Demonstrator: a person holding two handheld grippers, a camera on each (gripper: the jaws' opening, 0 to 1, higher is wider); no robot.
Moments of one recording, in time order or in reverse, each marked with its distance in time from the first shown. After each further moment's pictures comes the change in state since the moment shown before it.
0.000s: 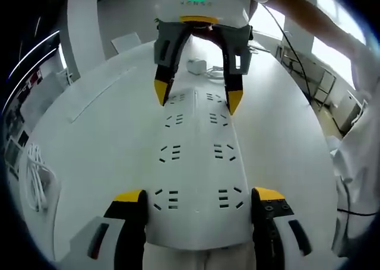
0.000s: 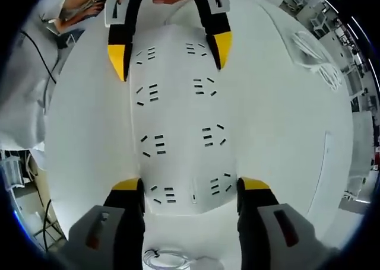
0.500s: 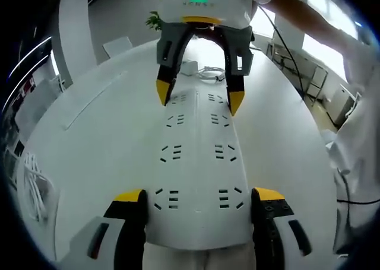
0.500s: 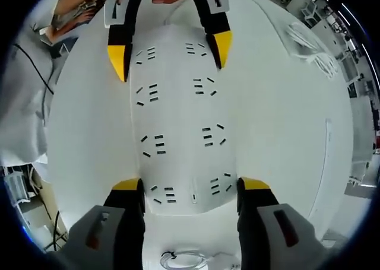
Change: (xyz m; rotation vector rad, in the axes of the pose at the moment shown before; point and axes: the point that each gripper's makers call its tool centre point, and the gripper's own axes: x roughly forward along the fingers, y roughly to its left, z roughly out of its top) left arm -0.001 -0.003 -0.001 0.061 -0.009 -0.052; right arm -0.003 0.013 -0.001 0.090 0.005 -0.011
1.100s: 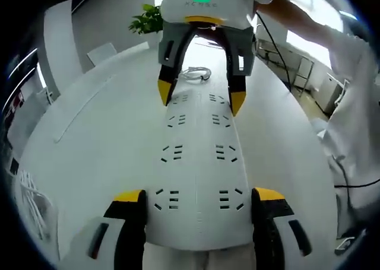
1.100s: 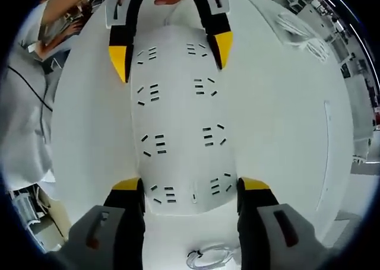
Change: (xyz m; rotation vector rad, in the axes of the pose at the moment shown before) left arm 0.002 -0.005 0.003 0.089 0.006 -0.067; right arm -0.003 0.018 -0.005 0.118 0.000 -0.017
